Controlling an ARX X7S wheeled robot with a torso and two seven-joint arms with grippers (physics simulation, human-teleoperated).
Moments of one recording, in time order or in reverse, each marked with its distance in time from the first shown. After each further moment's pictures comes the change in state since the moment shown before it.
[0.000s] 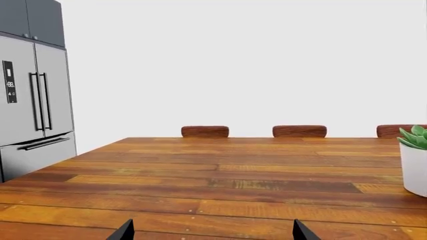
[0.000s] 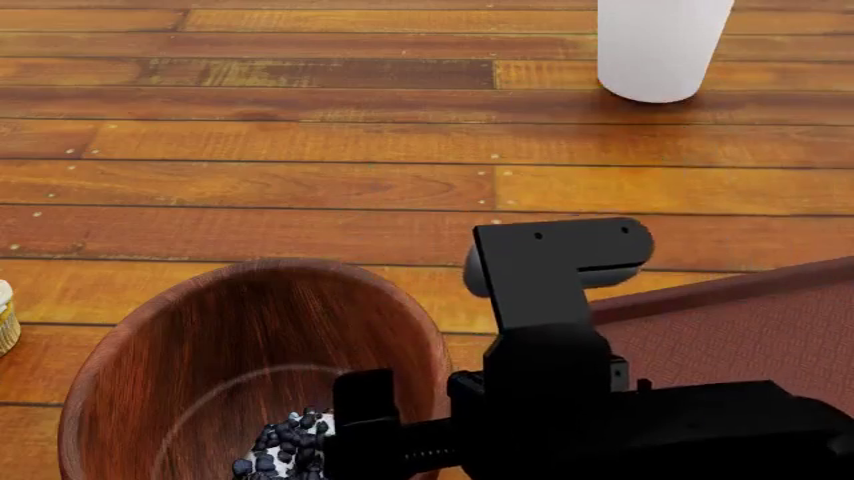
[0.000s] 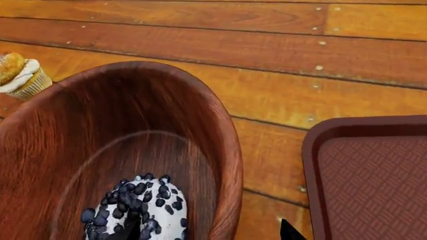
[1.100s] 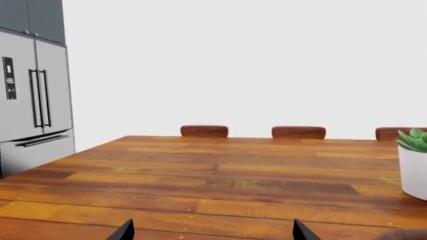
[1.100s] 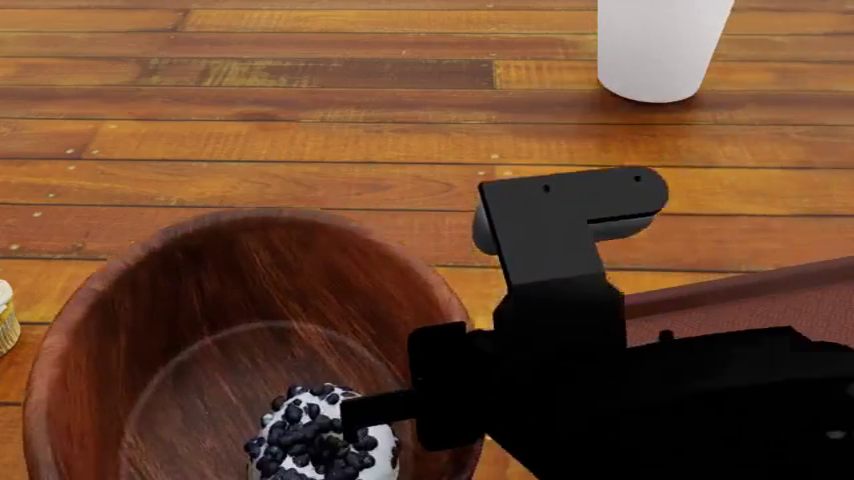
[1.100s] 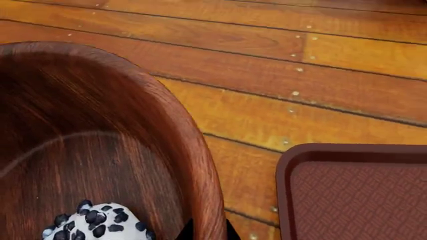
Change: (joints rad) left arm 0.027 -0.046 0.034 -0.013 -0.034 0.080 -0.054; right arm 0.114 0.008 -0.038 0.057 -0.002 0.056 -0.001
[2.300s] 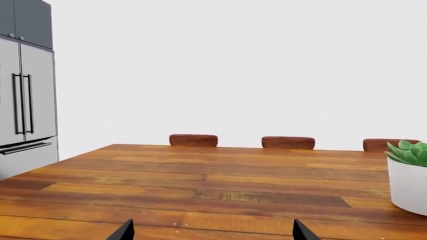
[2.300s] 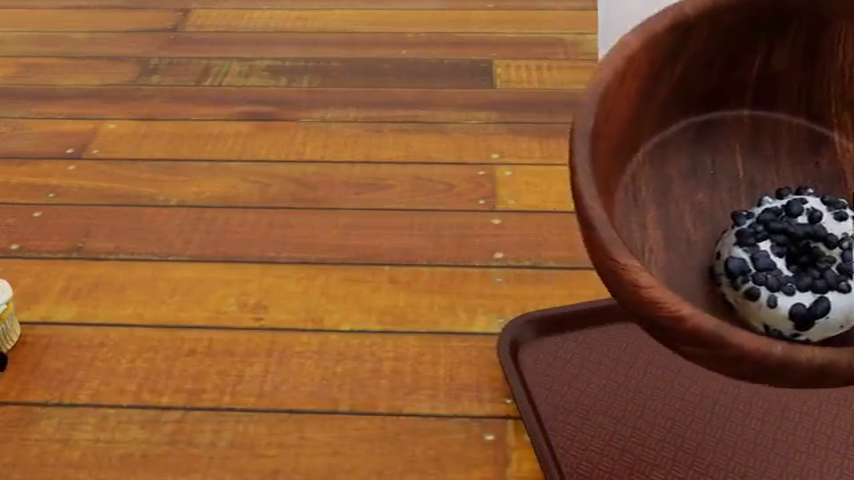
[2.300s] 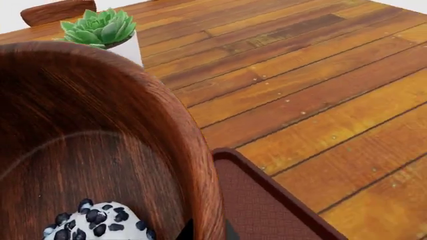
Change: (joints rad) left arm -0.041 0.022 0.137 -0.132 0.176 0.147 0.123; right arm 0.017 0.540 0.200 0.122 -0.076 -0.132 0.038
